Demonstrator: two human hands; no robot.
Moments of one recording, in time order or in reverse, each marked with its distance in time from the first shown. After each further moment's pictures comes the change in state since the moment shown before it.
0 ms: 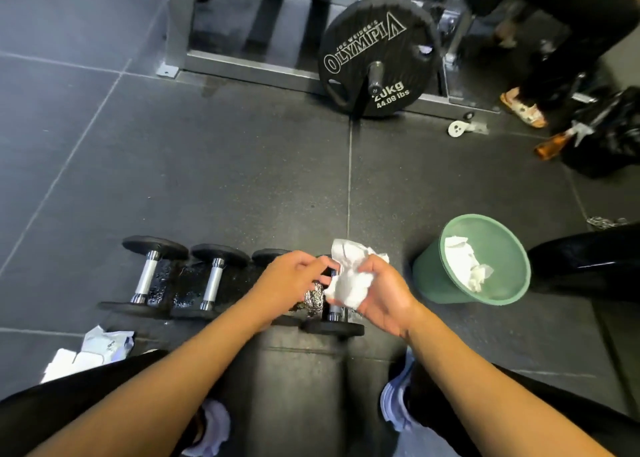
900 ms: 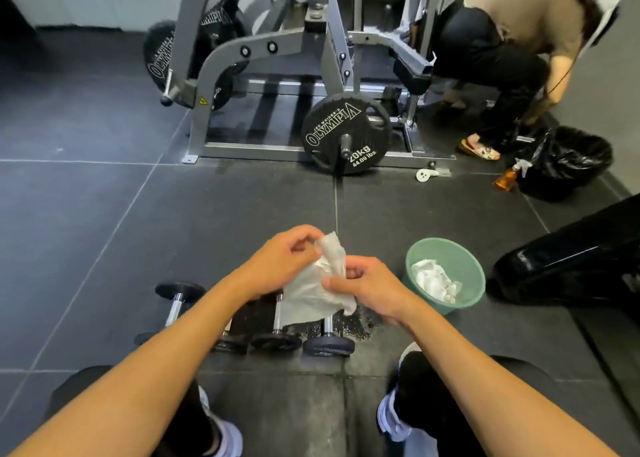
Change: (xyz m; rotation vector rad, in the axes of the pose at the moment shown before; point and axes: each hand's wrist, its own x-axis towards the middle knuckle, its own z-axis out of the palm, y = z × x) left_hand -0.114 0.115 -0.003 0.183 -0.041 0.534; right_hand -0.168 -0.045 0.032 -0.754 -0.119 -0.511
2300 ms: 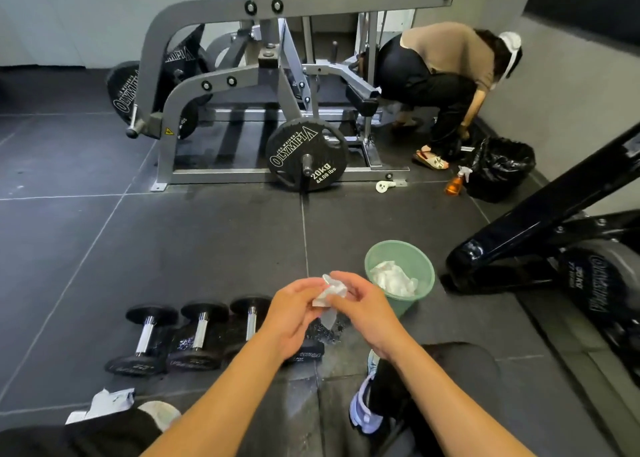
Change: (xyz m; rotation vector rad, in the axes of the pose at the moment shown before) left_hand -0.040 0.025 0.140 -0.856 0.192 -0.410; right_hand -0.101 0.028 -0.026 0.077 0.357 -0.031
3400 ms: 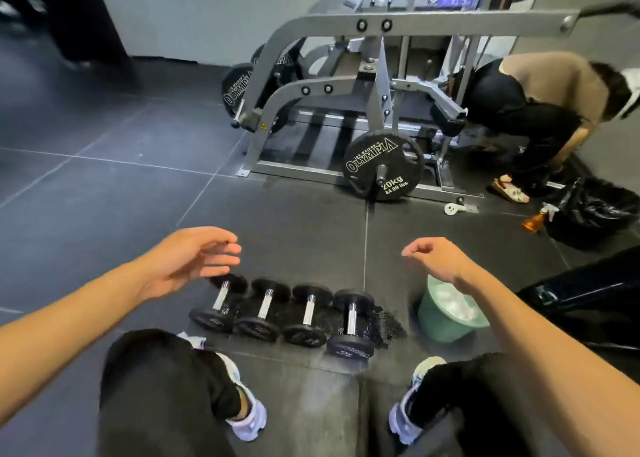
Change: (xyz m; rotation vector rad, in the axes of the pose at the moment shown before) left_hand -0.155 0.181 -0.228 0.329 0.227 0.078; right_hand 0.062 -0.090 0.001 -0.720 -0.086 0.004
